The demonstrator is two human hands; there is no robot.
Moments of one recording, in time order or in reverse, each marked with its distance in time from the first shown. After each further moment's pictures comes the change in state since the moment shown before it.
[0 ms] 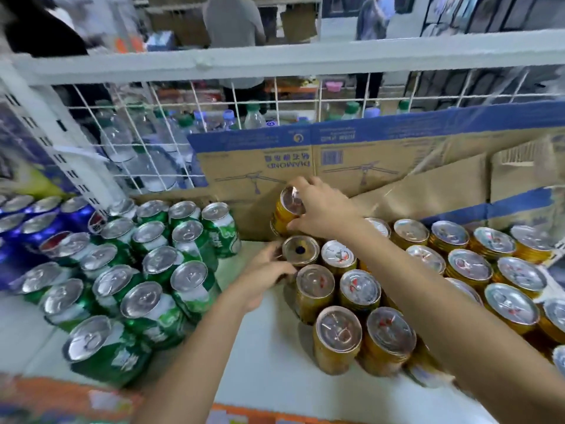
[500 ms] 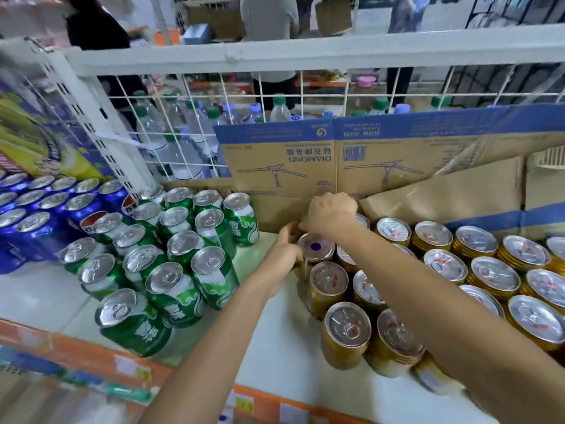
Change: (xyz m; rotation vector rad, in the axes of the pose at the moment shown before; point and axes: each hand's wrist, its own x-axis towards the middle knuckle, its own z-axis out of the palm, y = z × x) left_hand -0.001 0.009 0.009 -0.039 0.150 -0.057; right_hand 0.021 -0.013 0.032 -0.297 -0.150 0.182
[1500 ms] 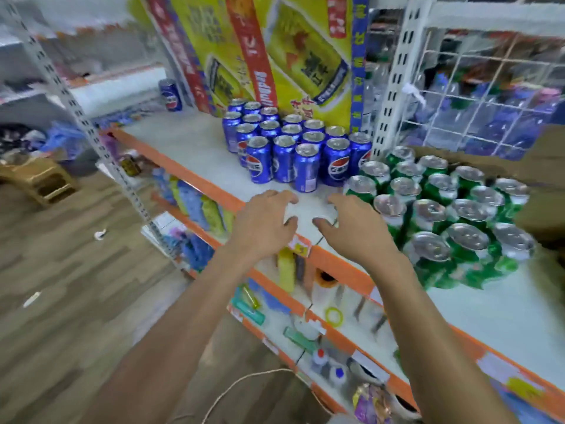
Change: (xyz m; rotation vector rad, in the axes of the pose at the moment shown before) left_hand -0.227 -0.068 -0.406 1.064 0.636 0.300; right_hand -0.163 -0.391 0.000 0.434 0.069 -0.519
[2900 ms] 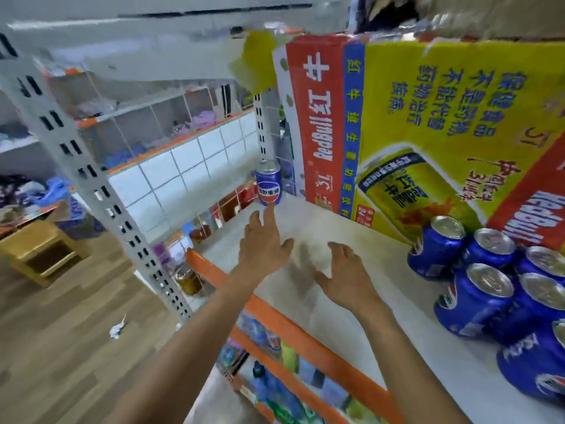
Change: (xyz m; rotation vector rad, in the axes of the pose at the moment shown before) left_hand 0.406 -0.577 -0.069 -0.118 -0.019 -0.262; right_hand 0.525 -0.317 0.282 0.134 -0.133 0.155
